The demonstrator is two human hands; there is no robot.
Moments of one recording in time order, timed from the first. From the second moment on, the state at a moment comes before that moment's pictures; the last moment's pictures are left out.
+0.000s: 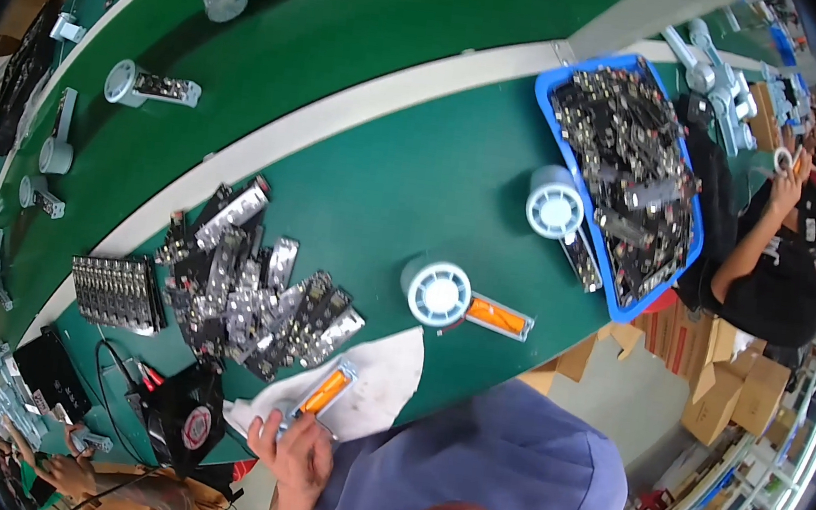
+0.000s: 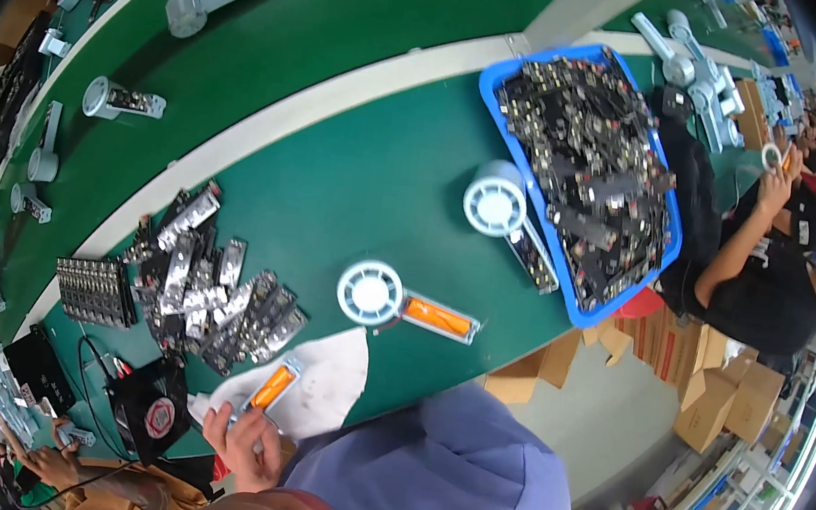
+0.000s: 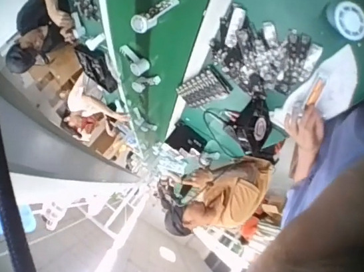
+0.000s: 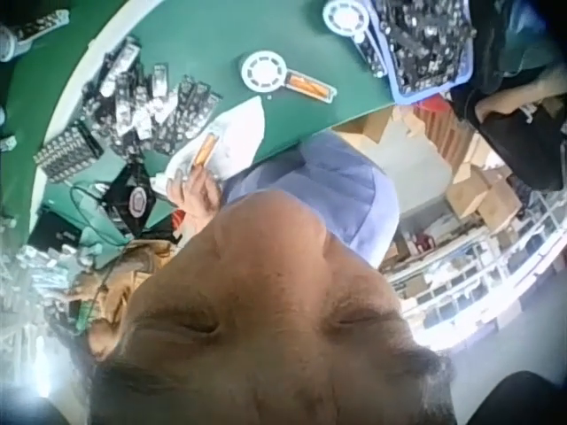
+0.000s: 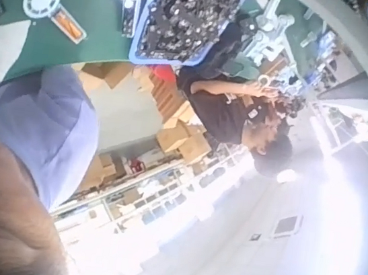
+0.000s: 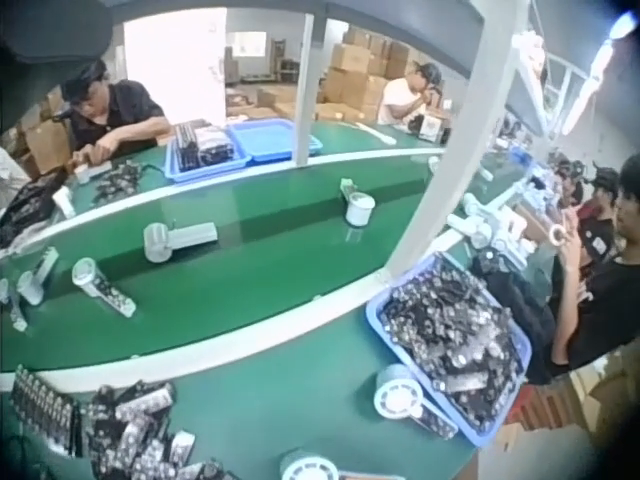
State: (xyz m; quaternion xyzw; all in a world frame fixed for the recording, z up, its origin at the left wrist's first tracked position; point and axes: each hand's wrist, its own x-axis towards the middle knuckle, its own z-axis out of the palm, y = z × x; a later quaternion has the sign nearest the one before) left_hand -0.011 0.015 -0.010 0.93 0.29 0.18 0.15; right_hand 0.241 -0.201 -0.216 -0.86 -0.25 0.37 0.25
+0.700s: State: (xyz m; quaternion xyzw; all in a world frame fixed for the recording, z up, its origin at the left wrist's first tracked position) left_hand 0.013 0.022 -0.004 0.91 0.25 0.31 0.13; right_hand 0.216 -0.143 -0.243 -0.68 -0.58 0.31 0.32
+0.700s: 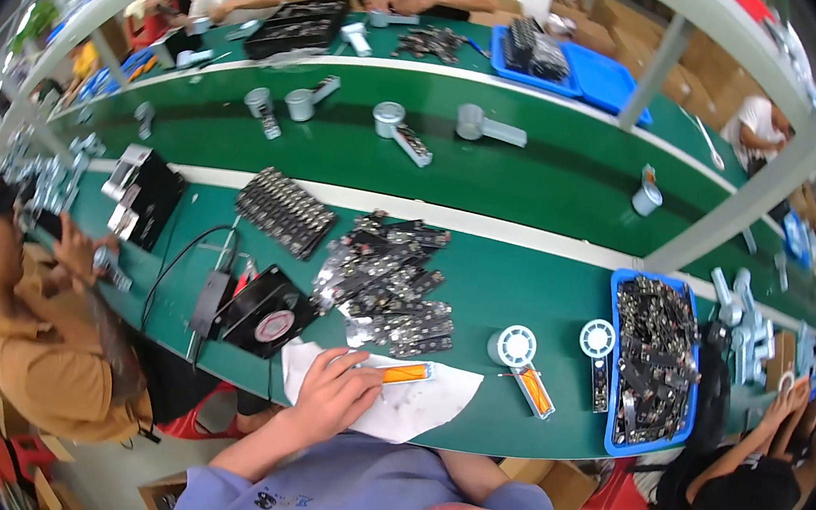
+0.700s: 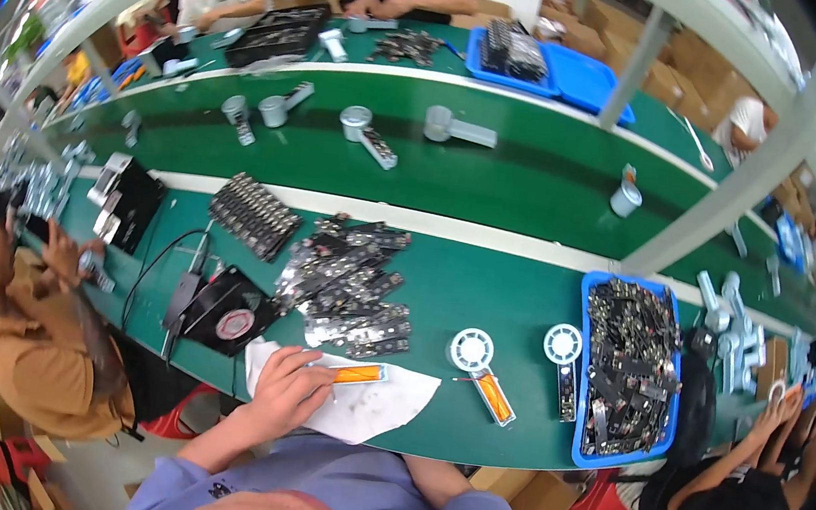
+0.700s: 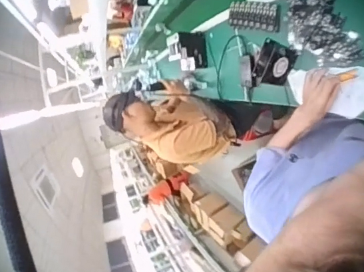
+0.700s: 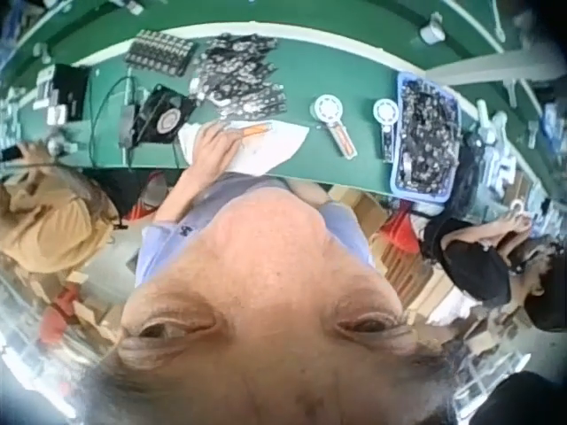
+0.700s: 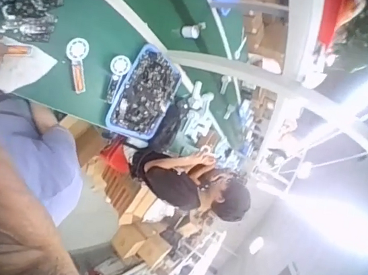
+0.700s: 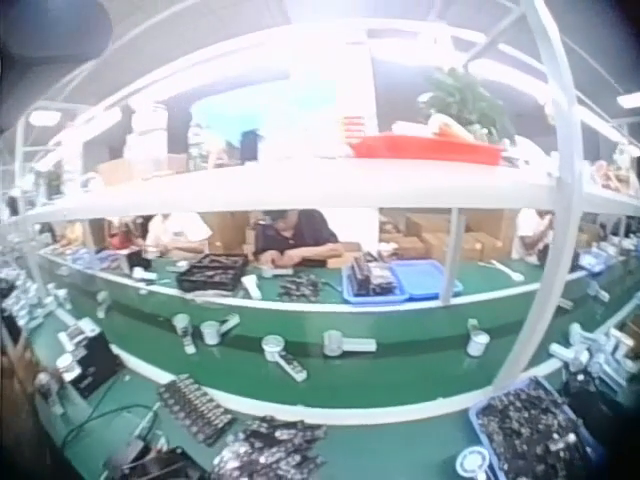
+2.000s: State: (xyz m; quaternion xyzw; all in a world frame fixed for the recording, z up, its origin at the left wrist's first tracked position) left_hand 0.009 0.035 -0.003 0.81 0.30 0.29 0.41; right_hand 0.228 -0.076 0.020 -0.60 -0.42 0.48 0.49
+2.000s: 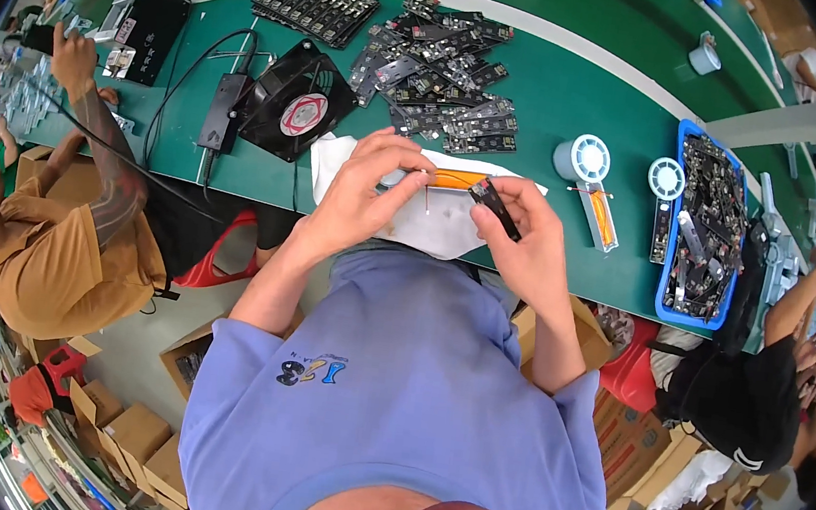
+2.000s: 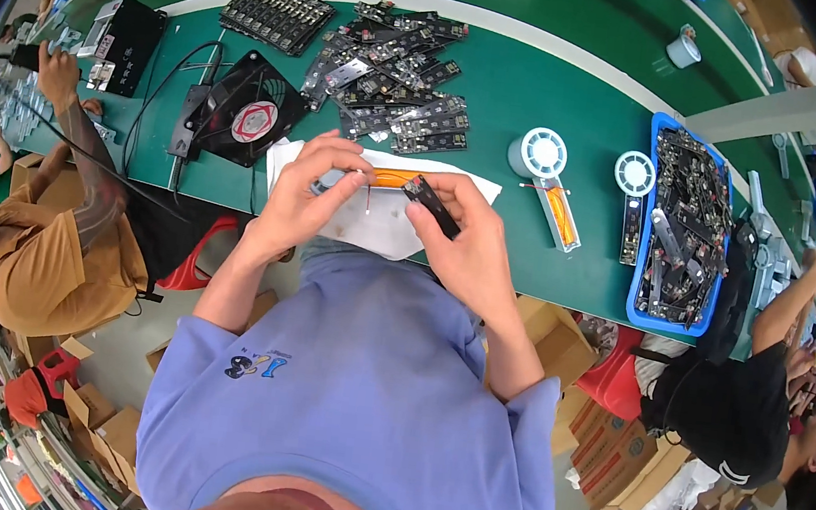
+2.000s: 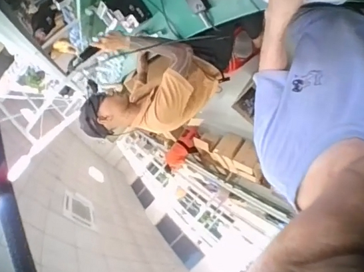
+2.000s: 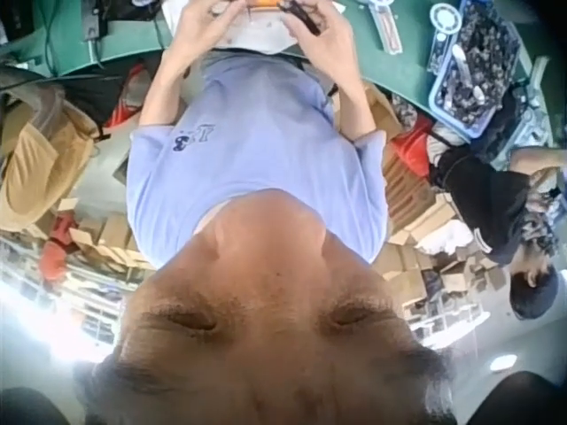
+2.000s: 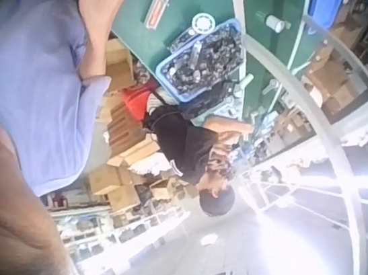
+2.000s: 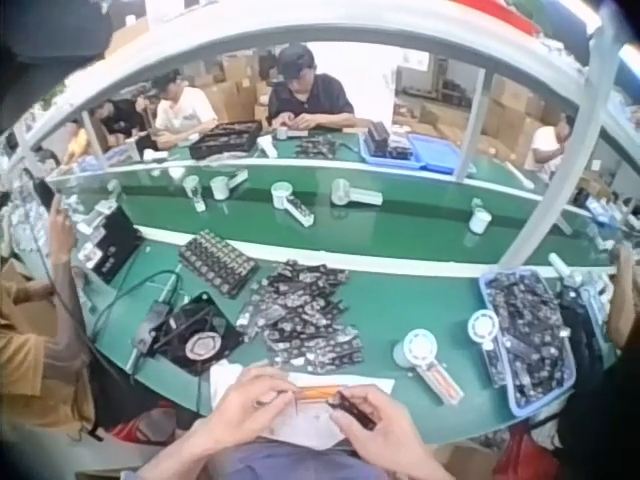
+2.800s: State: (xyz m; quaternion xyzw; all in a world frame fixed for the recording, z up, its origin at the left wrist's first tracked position) left_hand 0.026 0.025 -0.010 0.82 0.32 0.37 0.30; right_hand 0.211 -0.061 0.007 -0.56 -0.41 0.54 0.48
